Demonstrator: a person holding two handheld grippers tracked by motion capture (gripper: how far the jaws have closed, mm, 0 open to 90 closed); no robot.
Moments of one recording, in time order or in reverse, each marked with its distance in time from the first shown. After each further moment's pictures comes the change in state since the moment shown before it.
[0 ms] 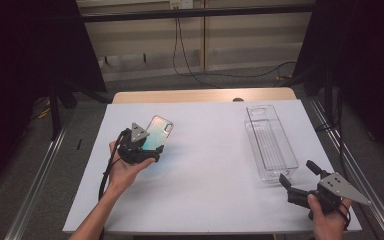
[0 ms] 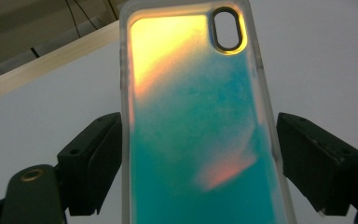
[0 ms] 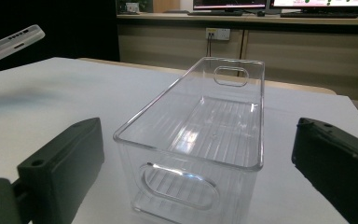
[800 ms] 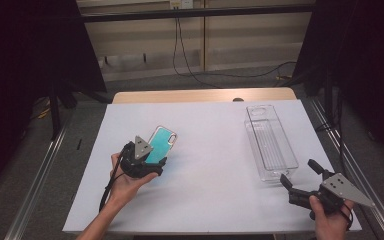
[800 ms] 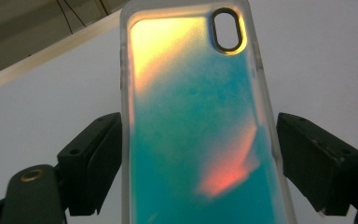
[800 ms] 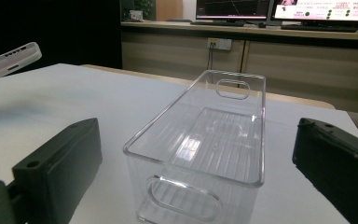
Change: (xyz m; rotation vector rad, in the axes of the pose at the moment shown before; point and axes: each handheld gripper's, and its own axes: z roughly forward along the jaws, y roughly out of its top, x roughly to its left) left arm -0.030 -0.018 -0.012 -0.019 -0.003 0.035; right arm 0.004 0.009 -0.006 -0.033 0.009 -0.026
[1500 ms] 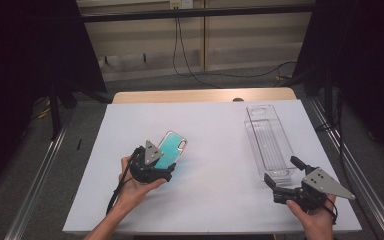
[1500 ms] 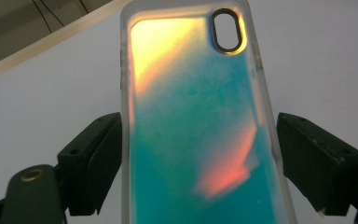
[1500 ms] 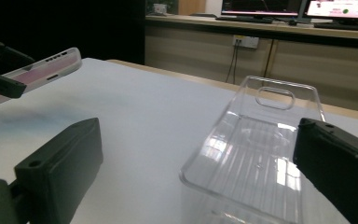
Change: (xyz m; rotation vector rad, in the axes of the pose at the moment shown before) left arm -0.026 0.004 0.005 0.006 -0.049 0.040; right arm 0.030 0.013 0.023 0.029 0.090 -0.034
